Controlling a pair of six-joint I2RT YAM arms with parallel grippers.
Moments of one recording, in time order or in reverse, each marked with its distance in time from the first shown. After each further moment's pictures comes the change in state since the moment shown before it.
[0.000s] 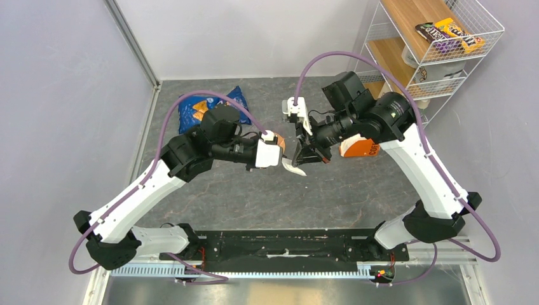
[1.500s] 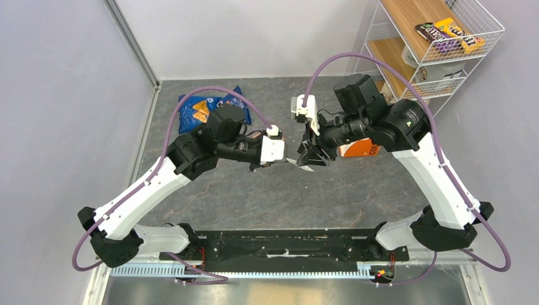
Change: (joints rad) left arm 0.000 0.026 -0.012 0.024 0.010 -0.088; right arm 0.000 -0.080 -0.050 0.077 0.121 0.031
